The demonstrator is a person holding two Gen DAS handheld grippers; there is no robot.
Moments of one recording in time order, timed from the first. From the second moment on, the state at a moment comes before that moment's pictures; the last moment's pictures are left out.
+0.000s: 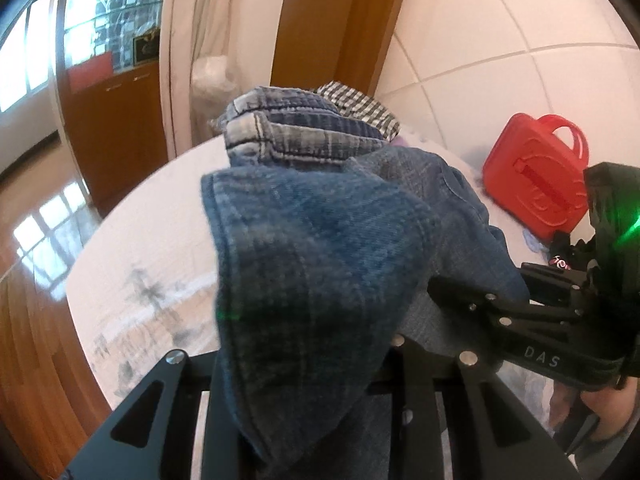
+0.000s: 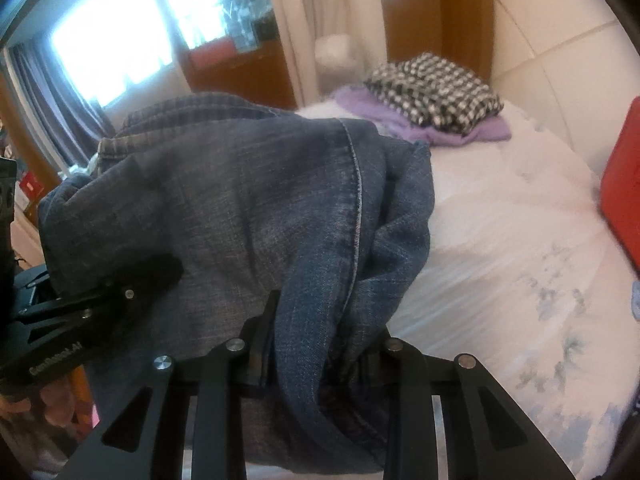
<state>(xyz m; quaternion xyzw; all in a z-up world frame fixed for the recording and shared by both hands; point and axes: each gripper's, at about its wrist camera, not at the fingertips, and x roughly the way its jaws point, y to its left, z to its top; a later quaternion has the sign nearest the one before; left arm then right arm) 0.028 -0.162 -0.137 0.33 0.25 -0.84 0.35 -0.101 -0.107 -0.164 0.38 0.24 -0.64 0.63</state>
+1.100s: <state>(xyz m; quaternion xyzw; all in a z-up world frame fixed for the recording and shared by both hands) -0.144 -0.402 -0.092 0.32 0.25 -0.89 0.22 -0.203 -0.296 -0.101 0.37 0.24 -0.72 0.54</state>
